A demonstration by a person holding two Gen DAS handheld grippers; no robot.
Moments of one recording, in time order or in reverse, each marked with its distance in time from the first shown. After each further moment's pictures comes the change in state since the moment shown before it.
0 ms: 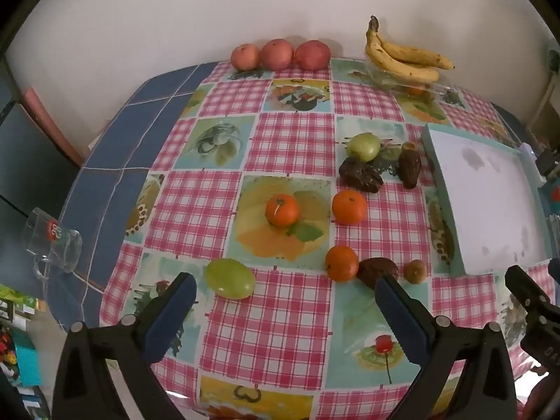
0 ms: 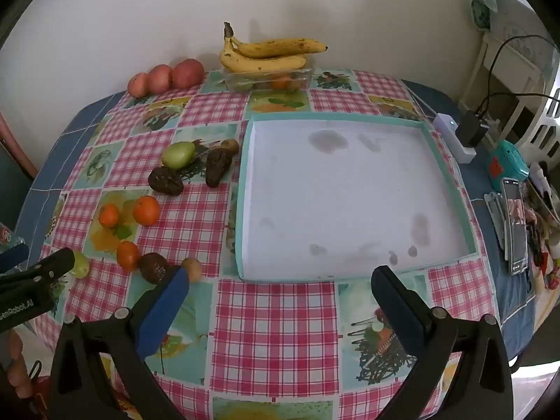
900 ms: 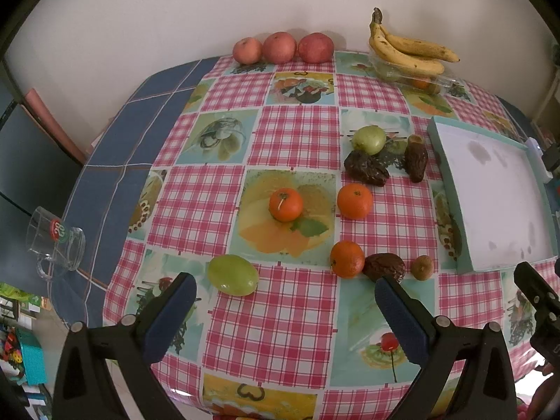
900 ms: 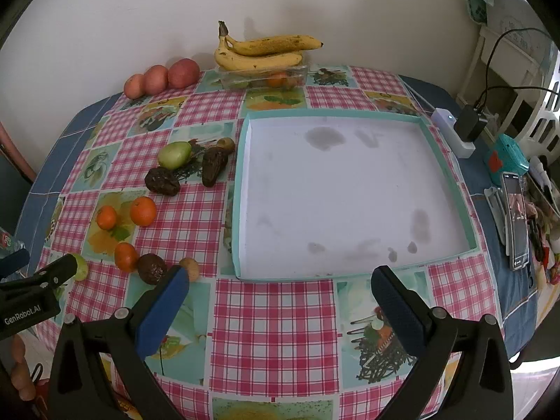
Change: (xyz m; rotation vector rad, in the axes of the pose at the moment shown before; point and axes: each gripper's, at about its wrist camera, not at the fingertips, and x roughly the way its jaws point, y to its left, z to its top) left arm 0.011 -0.001 0.000 0.005 0.055 0.057; right arm 0.004 -0.003 -0.001 0.005 0.004 -0.003
